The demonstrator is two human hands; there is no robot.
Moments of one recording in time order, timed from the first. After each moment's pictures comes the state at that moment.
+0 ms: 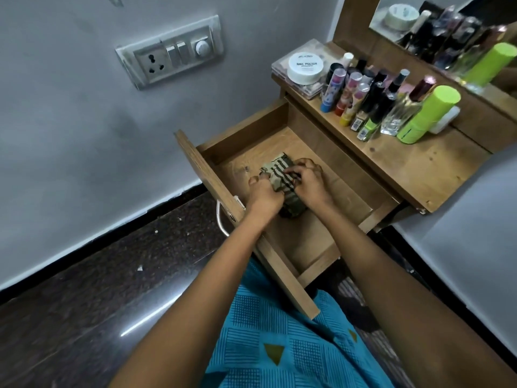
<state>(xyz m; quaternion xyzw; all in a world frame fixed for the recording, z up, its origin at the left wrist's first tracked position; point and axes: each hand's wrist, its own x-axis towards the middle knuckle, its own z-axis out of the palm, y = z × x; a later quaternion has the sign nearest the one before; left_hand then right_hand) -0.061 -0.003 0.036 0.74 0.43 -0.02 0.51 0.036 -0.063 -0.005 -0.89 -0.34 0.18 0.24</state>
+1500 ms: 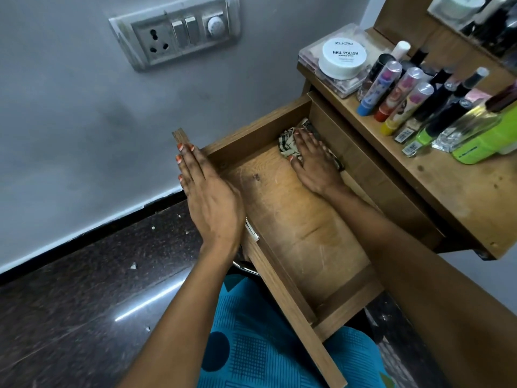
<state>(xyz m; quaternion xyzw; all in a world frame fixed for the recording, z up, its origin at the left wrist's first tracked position) -0.101 0.051 0.022 0.79 0.54 0.20 0.23 0.092 0.000 -0.039 -0.87 -0.46 0.14 0.09</state>
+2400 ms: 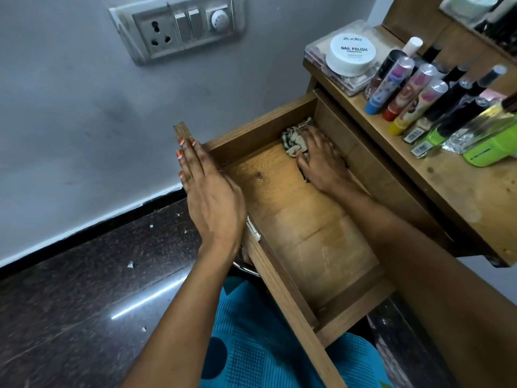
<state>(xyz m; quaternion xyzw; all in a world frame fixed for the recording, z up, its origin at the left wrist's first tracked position) -0.099 0.053 0.020 0.78 0.53 0.22 0.24 0.098 0.002 -0.041 -0.88 -0.46 0.10 0.12</state>
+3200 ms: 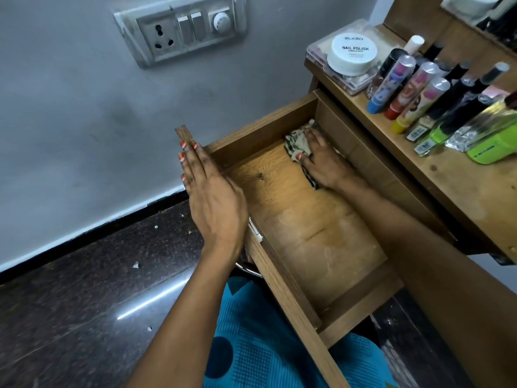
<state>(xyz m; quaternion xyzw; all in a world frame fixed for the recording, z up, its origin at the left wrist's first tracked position) -0.103 0.052 0.020 0.78 0.54 0.22 0.23 0.095 0.000 -0.025 -0.87 -0.42 0.21 0.16</state>
